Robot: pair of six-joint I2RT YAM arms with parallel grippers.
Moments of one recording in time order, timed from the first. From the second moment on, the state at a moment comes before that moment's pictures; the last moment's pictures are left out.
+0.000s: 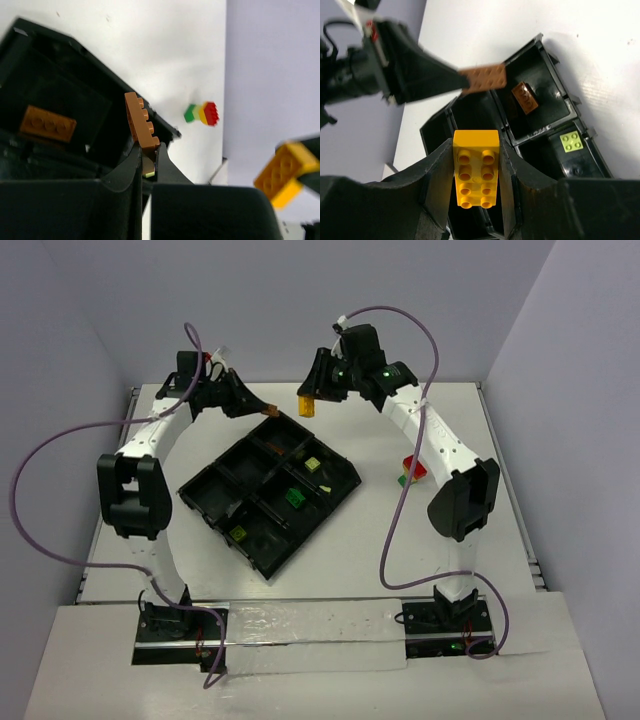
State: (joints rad) left arm -0.14 1.95 1.69 -0.40 0.69 -0.65; right arm 0.48 1.95 2.06 -0.64 -0.28 0.59
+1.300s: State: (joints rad) left arm 0.02 1.60 1.59 -0.64 0.19 -0.59; right arm 0.69 2.11 2.06 -0.63 -0.19 0.54
